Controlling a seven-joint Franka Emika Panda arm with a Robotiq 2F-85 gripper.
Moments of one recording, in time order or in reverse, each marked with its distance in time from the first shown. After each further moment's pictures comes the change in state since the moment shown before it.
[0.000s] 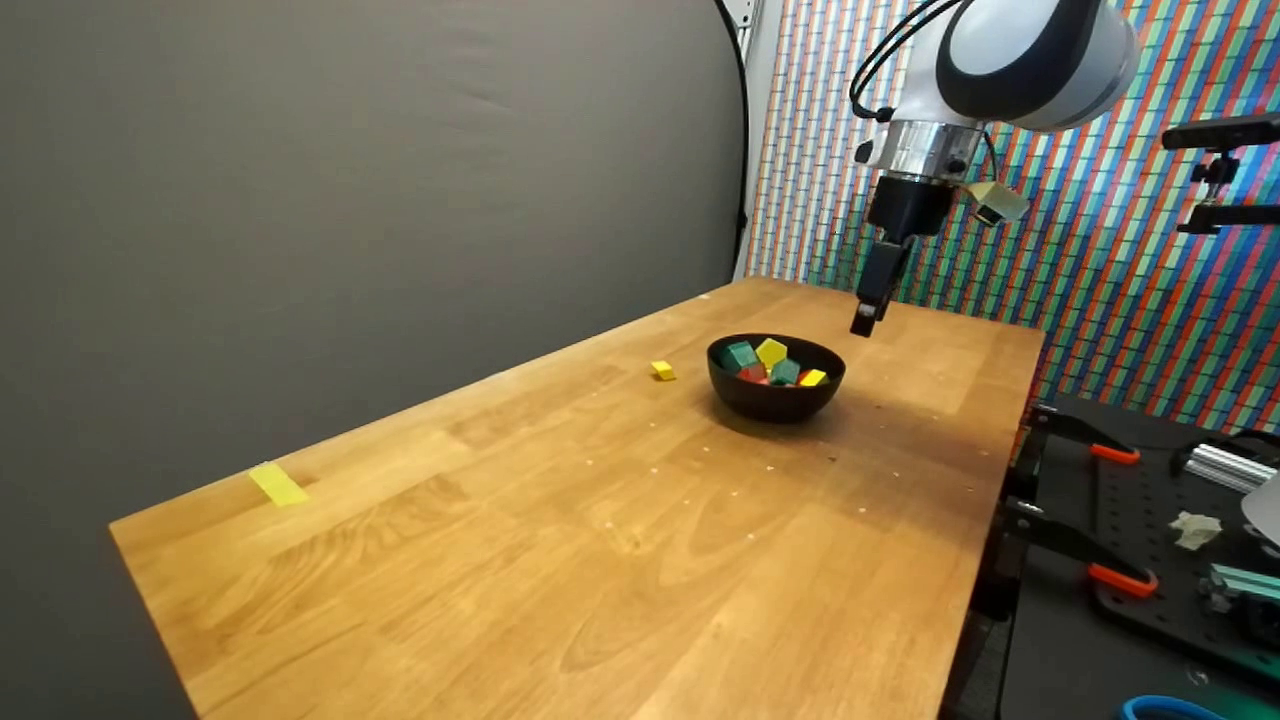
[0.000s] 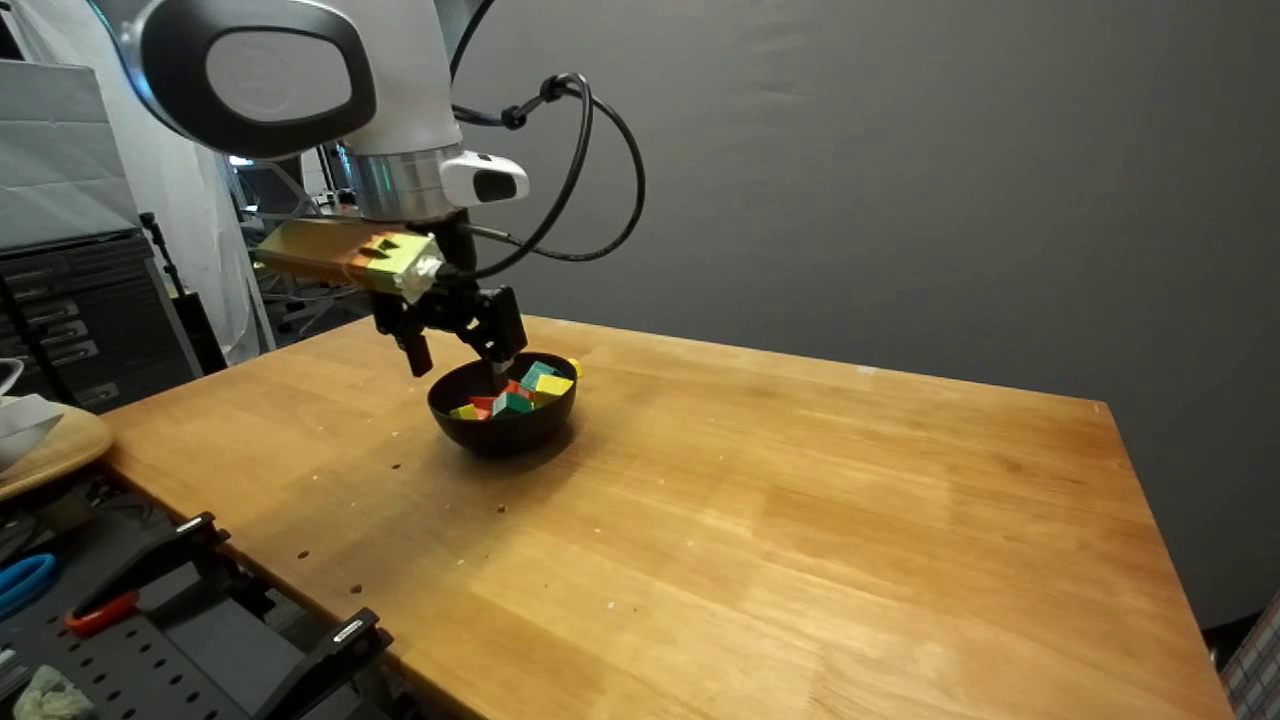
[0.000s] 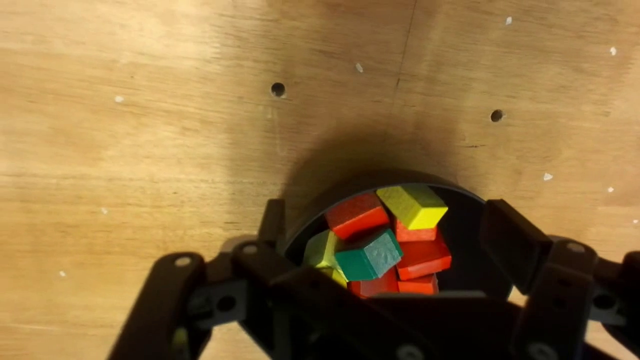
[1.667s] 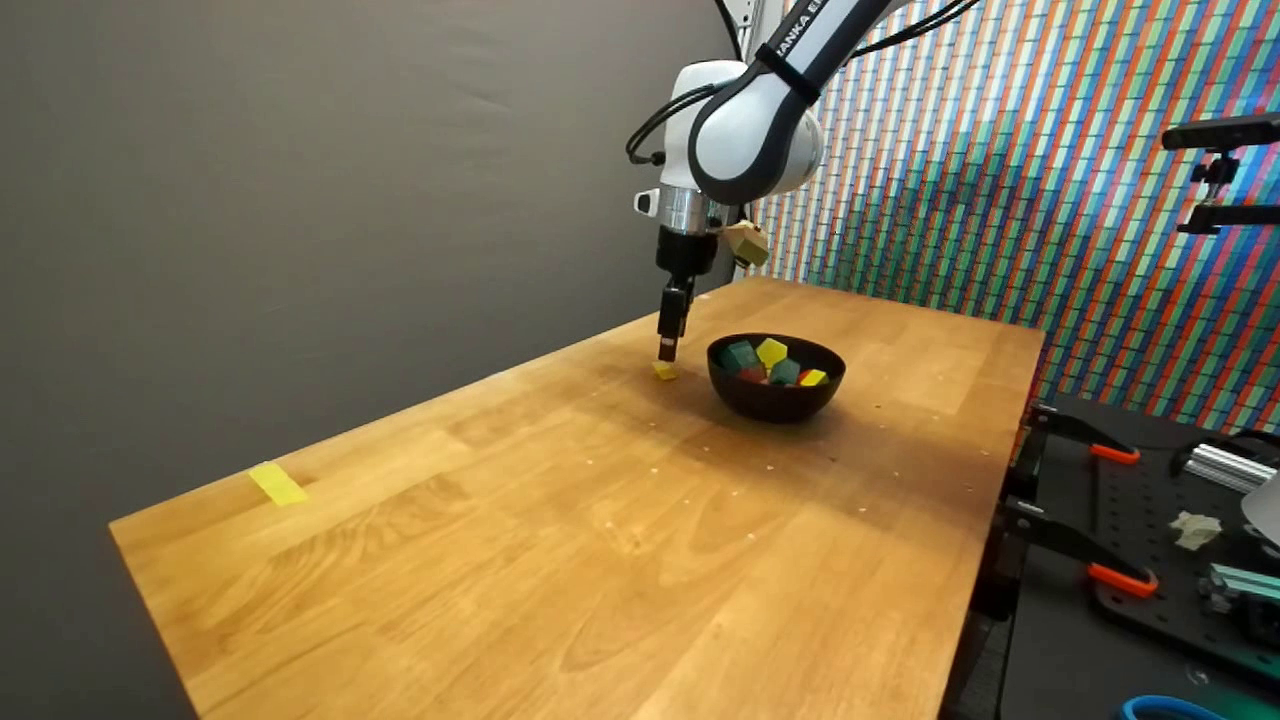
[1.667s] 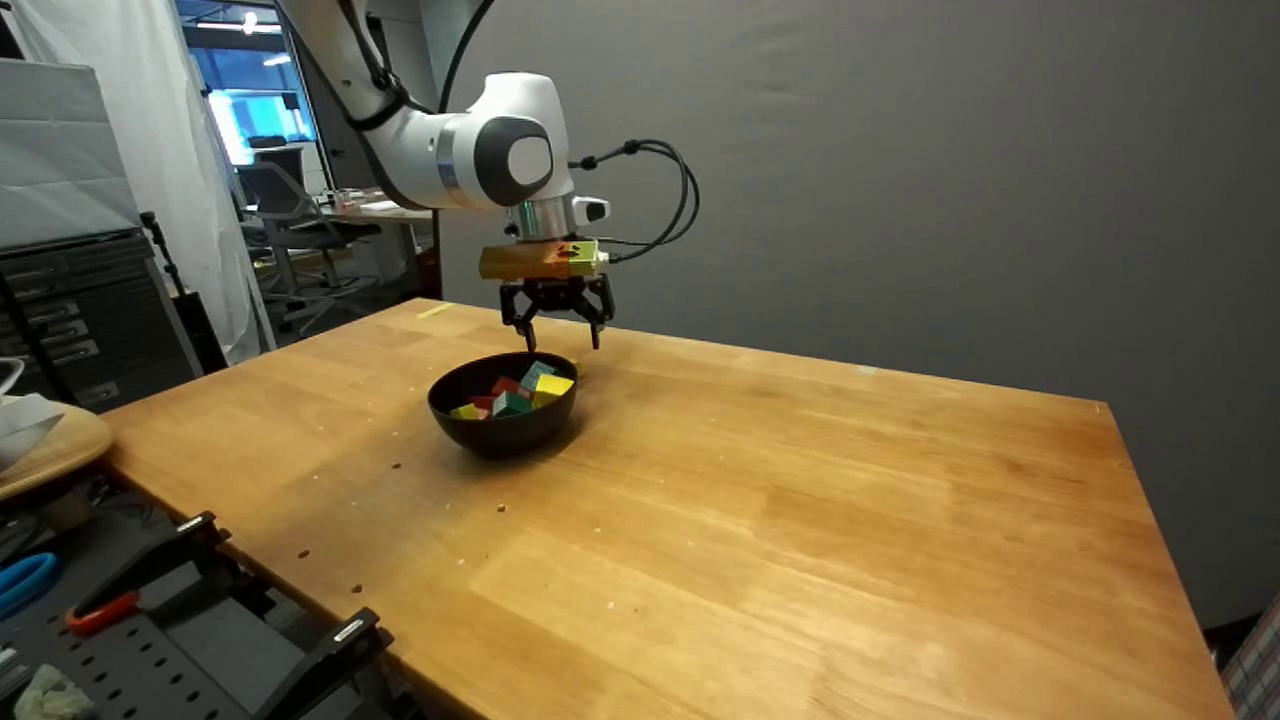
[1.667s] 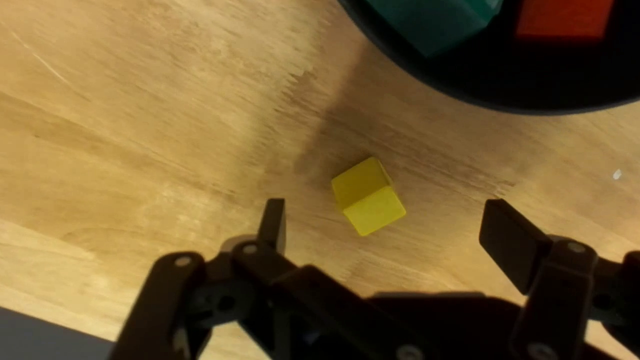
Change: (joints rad) arm 0.049 0.683 0.069 0.833 -0.314 -0.141 0.040
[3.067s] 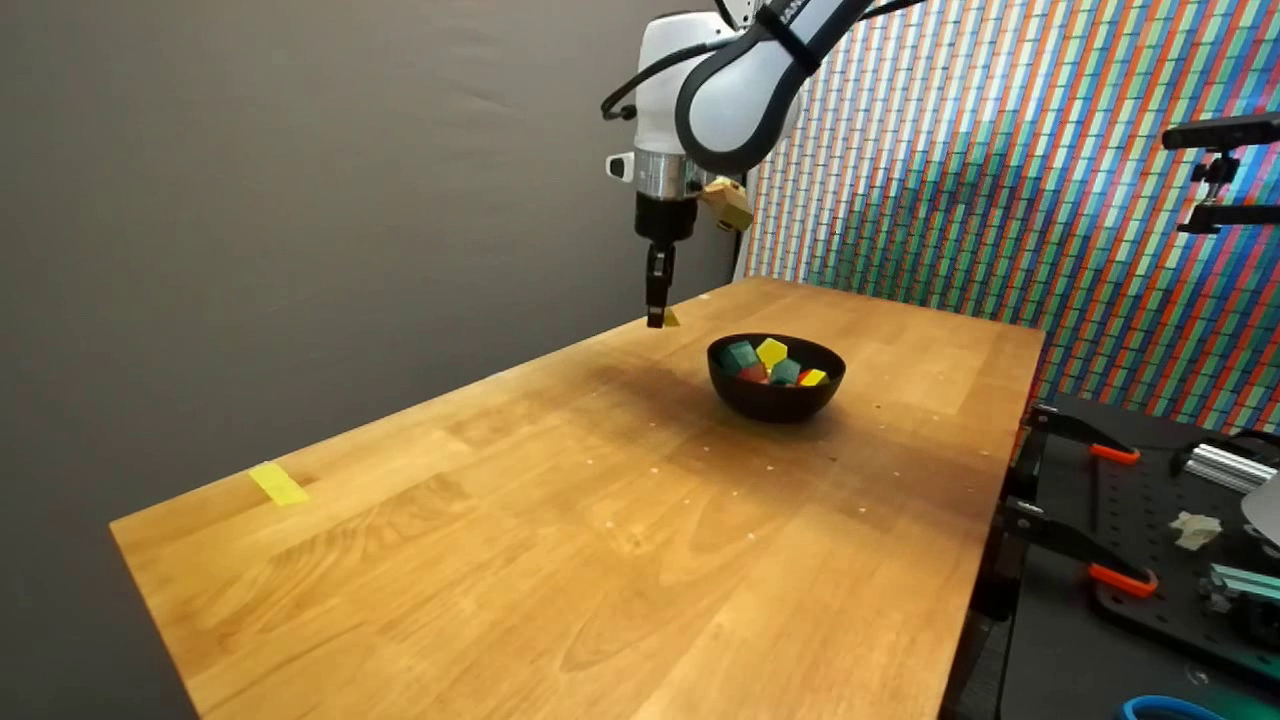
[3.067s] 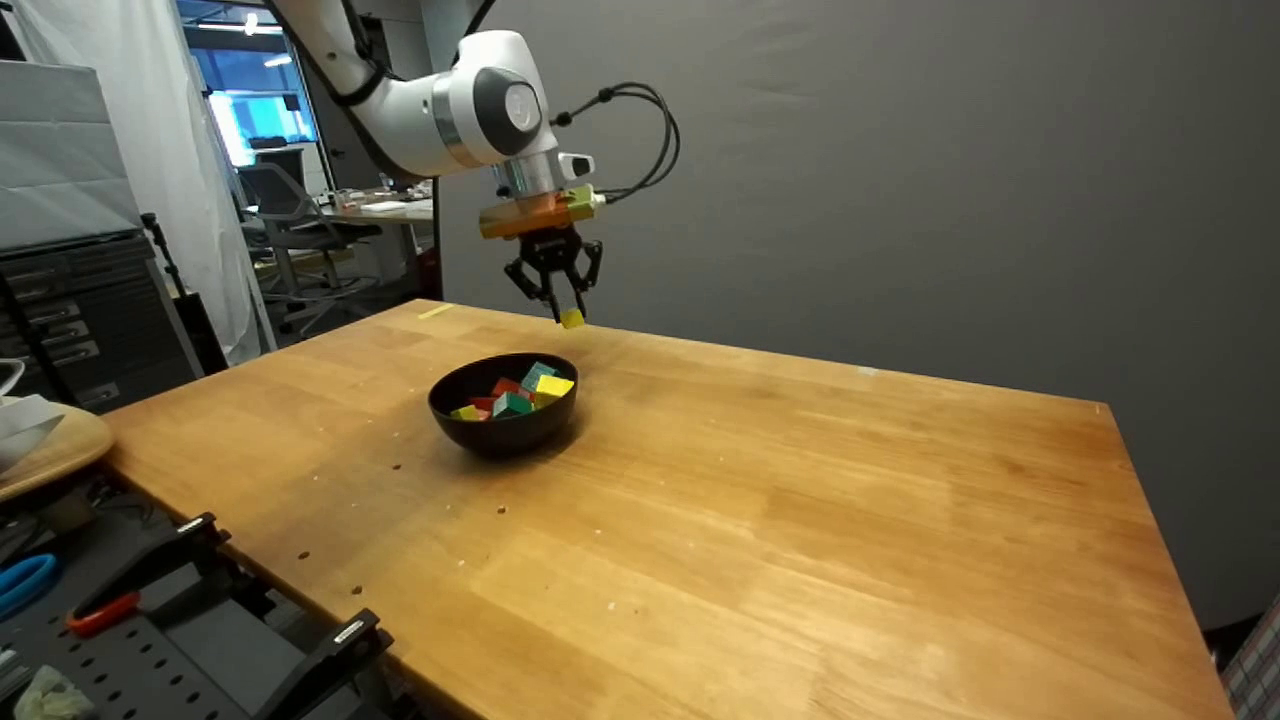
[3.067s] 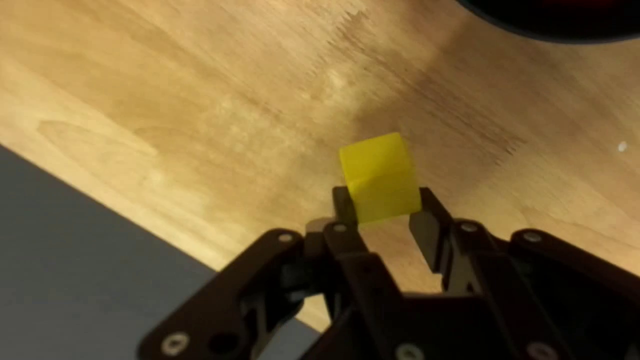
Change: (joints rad) arm 0.058 -0.063 -0.026 0.052 -0.190 -0.080 0.068
